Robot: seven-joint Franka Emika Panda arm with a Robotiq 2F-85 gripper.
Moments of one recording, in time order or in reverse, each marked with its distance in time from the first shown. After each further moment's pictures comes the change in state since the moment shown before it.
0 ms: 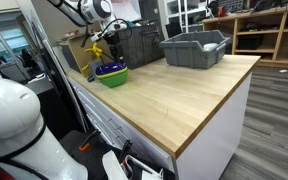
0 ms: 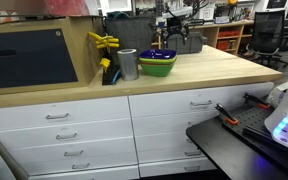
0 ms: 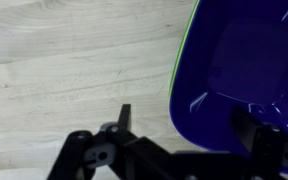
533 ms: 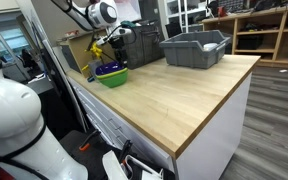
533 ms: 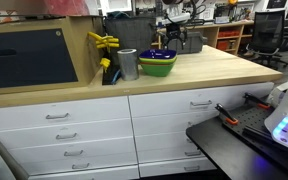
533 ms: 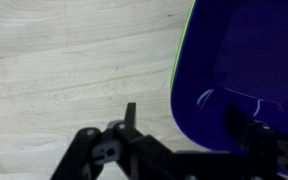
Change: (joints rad) arm 0.019 0.087 -0.037 0.052 -0.003 0.002 -0.005
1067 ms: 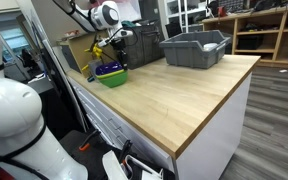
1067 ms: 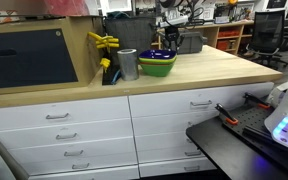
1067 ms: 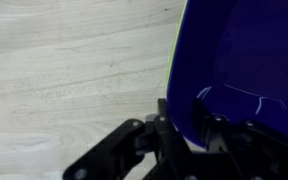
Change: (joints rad) arm 0.018 0.045 -0.017 0.035 0.000 0.000 -0.003
